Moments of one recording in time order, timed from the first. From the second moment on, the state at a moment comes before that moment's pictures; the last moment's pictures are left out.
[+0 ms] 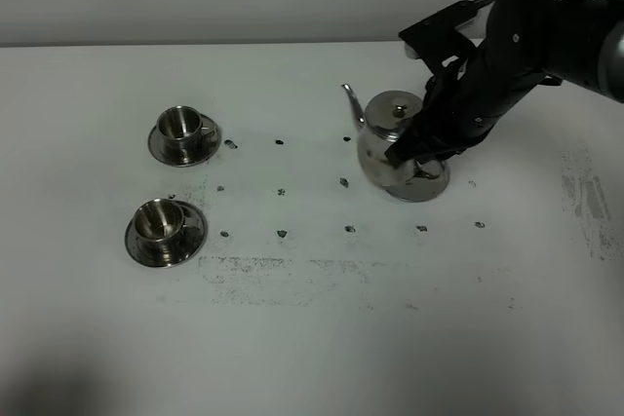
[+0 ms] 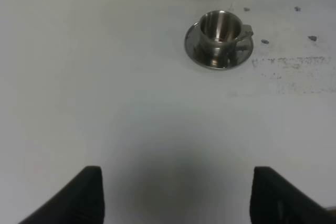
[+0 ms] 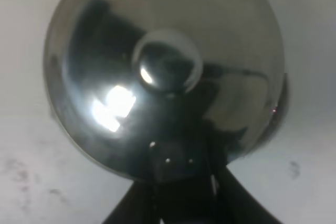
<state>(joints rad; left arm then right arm) 0.04 0.00 -0.47 -0.11 1.07 0.15 0.44 1.92 -1.44 0.11 0.82 -0.32</state>
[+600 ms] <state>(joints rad) 0.04 0.00 -0.47 -0.11 1.07 0.15 0.53 2.06 -1.84 0.12 0.99 -0.58</state>
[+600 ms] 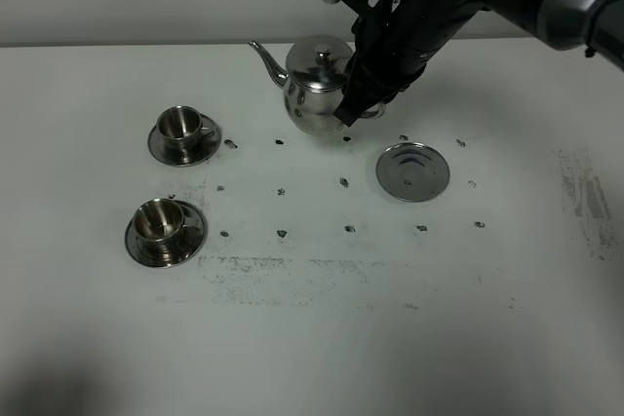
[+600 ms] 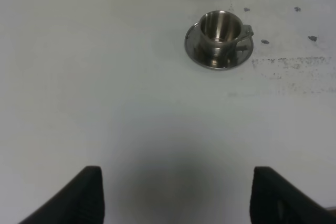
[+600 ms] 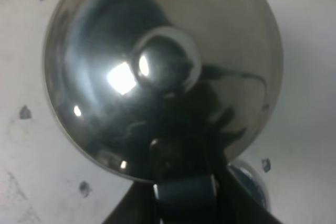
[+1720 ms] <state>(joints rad) 0.04 0.00 -0.47 -0.11 1.07 0.15 0.57 2.44 -2.44 0.06 1.12 -0.95</state>
